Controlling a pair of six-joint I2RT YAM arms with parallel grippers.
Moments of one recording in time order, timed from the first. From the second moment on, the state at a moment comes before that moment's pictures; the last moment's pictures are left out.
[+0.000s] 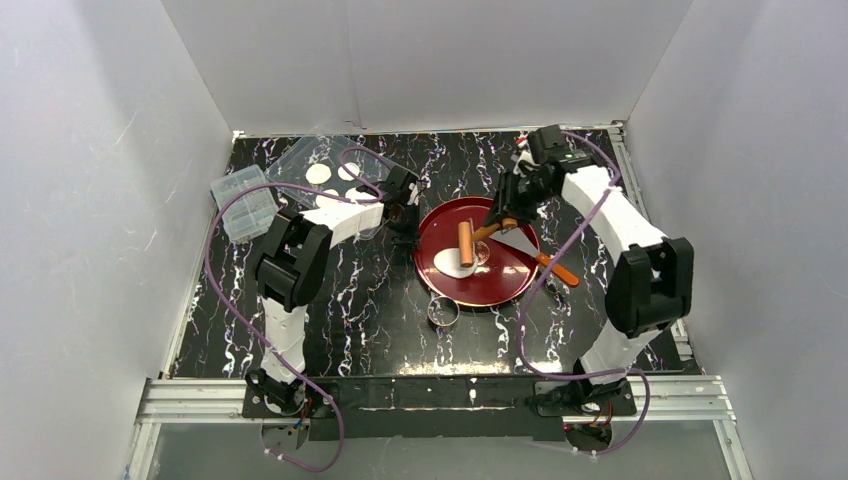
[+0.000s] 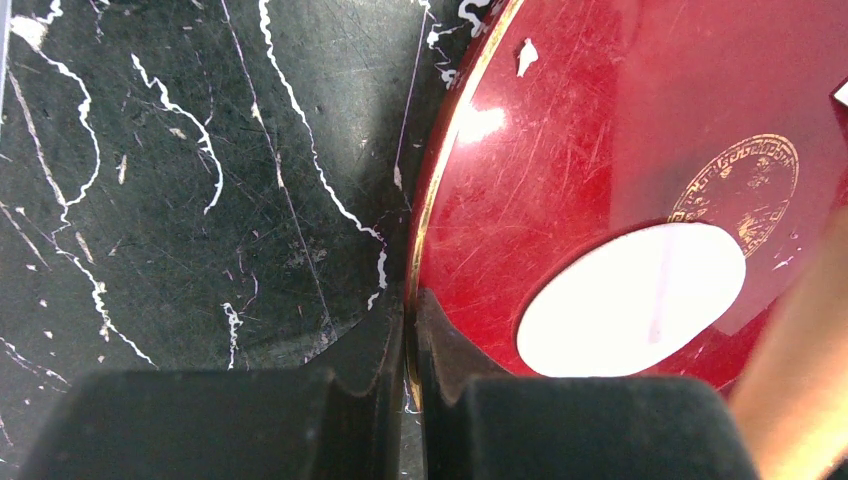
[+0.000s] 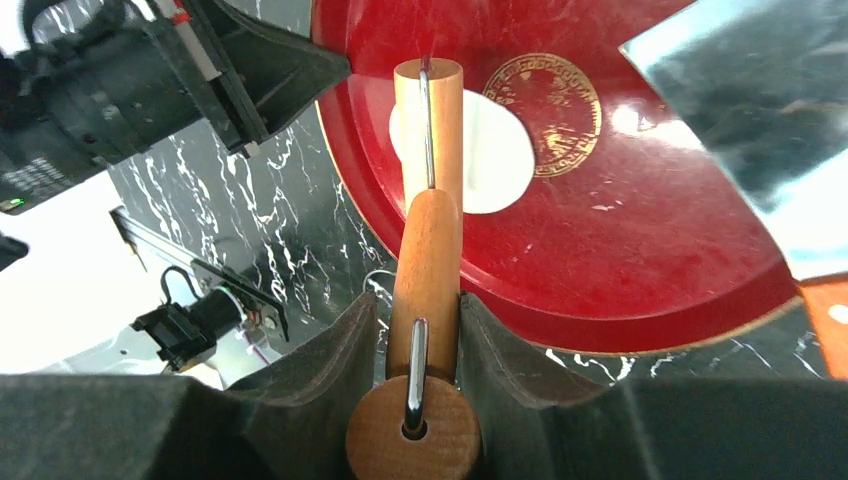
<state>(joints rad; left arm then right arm) -0.54 2.04 1.42 -0.54 0.13 -0.45 0.27 1.67 1.49 -0.93 -0.48 0.43</state>
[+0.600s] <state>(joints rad) -0.54 2.04 1.42 -0.54 0.13 -0.45 0.37 1.85 1.50 -0.89 -0.43 0.45</state>
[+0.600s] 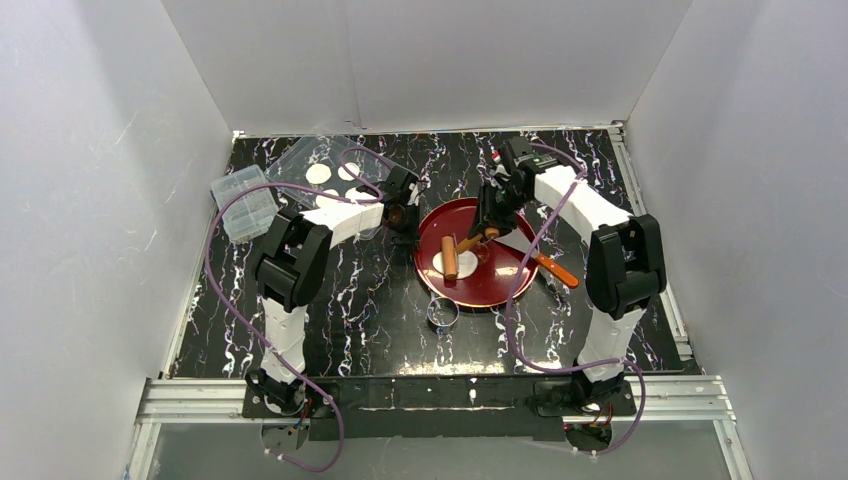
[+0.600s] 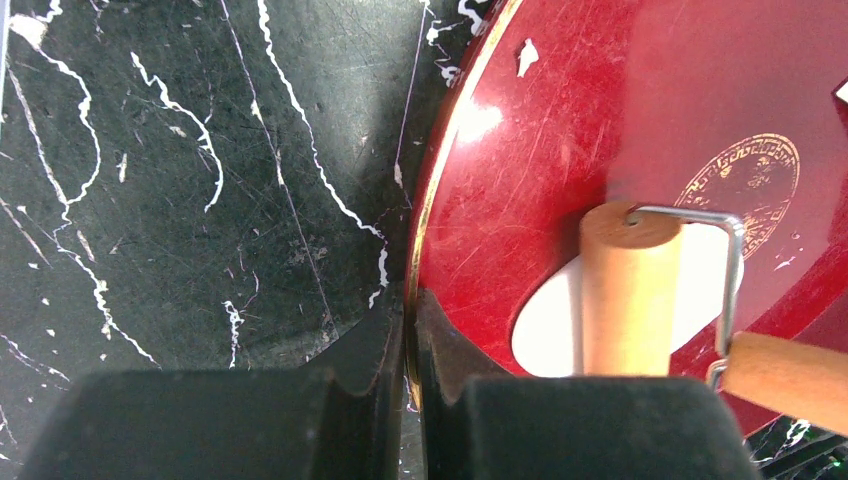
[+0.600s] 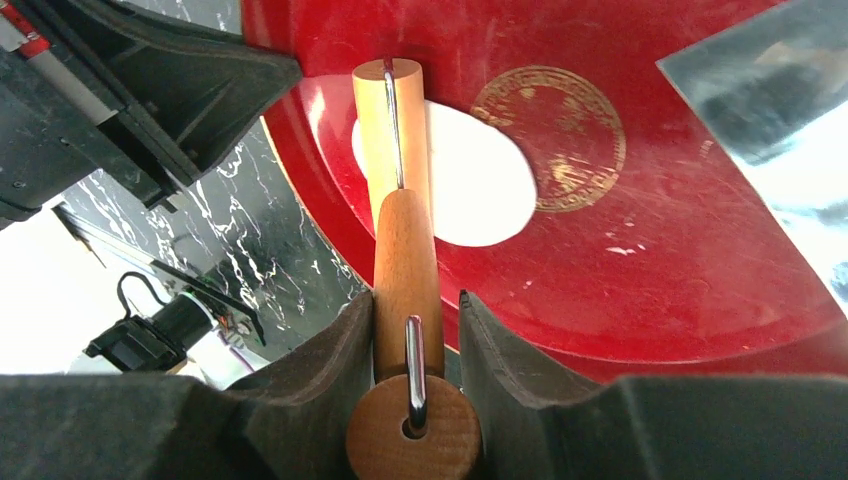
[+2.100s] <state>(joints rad) -0.55 2.04 1.42 -0.54 0.13 -0.44 0.44 1.89 1.52 -0.83 -0.45 0.48</state>
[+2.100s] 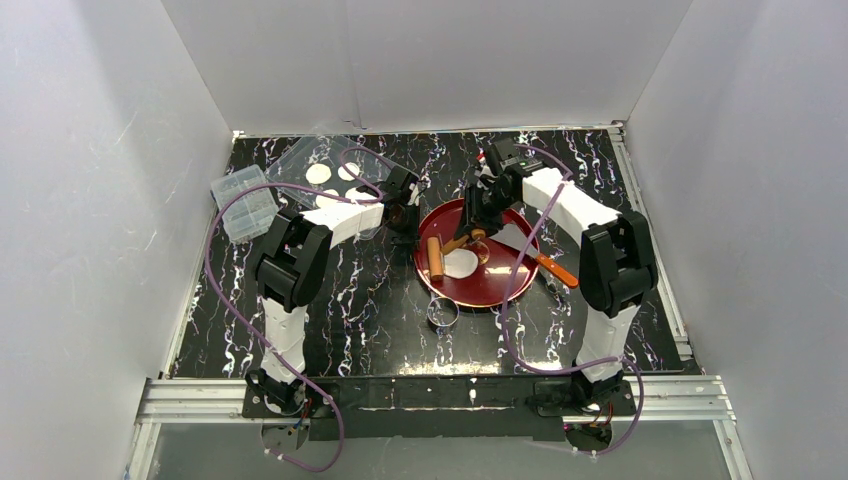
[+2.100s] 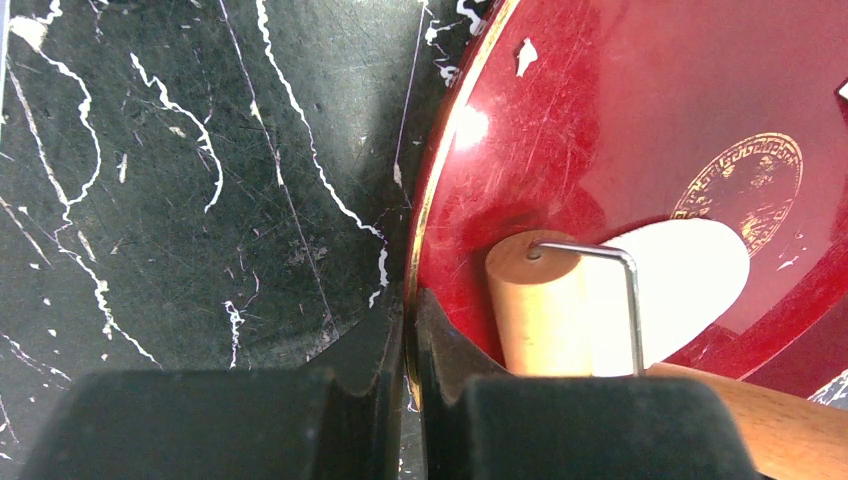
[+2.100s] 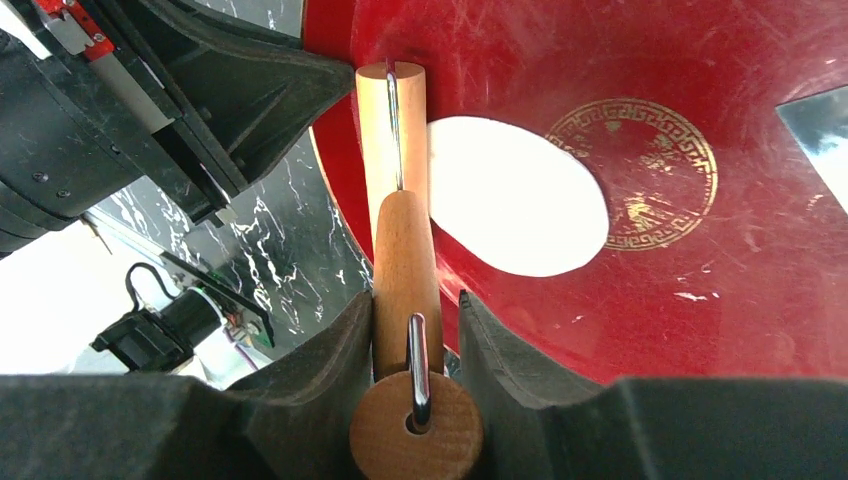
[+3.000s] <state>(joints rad) -0.55 2.03 1.42 -0.53 0.13 -0.44 0.35 1.82 1.41 -0.79 -0.51 0.49</state>
